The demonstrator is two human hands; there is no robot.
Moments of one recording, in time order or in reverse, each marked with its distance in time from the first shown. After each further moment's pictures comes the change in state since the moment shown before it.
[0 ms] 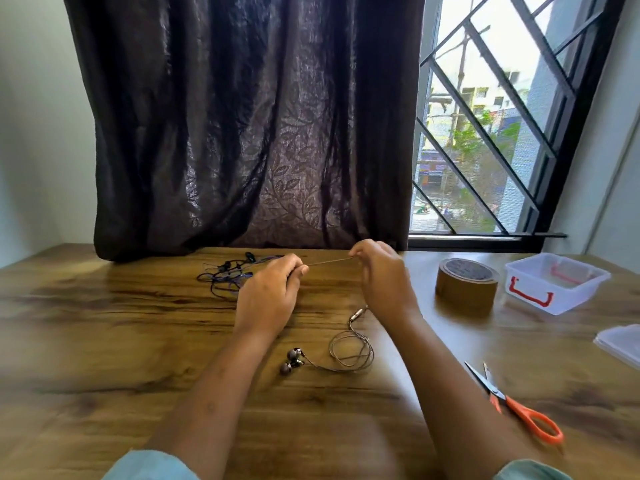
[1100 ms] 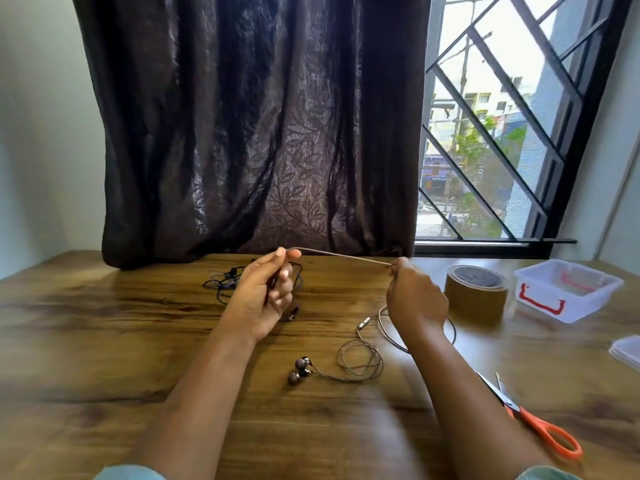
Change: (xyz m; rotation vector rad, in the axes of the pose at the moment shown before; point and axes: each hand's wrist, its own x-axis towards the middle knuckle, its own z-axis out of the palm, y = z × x) left_hand 0.019 0.011 -0.032 -1.526 -0.170 -0.731; right_hand -0.004 0.013 -0.008 -0.475 -0.030 0.327
